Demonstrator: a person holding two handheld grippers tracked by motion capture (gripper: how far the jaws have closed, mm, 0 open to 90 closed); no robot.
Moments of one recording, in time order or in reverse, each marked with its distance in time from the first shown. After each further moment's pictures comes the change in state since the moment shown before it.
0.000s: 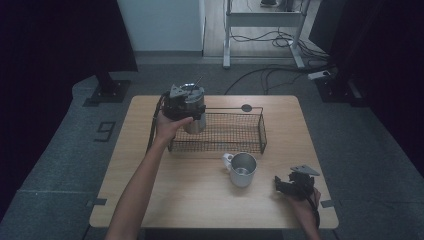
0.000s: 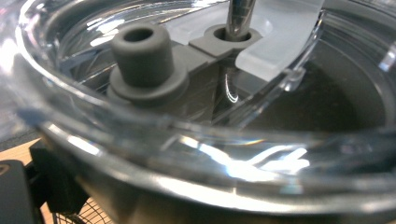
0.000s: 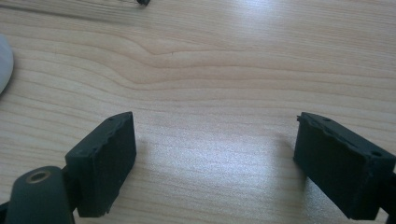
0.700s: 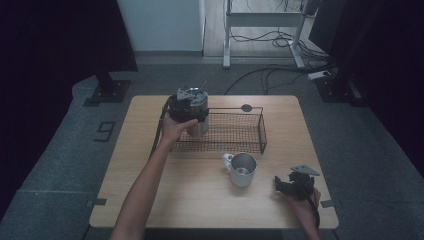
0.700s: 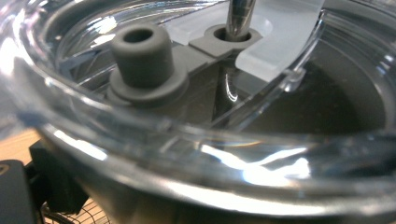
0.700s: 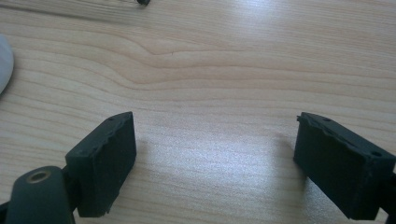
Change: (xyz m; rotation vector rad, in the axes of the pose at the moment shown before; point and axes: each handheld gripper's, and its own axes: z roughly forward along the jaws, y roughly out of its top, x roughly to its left) left arm 0.001 -0.016 0.028 0.054 0.017 -0.008; right arm 0.000 0.000 0.000 0.000 0.000 0.000
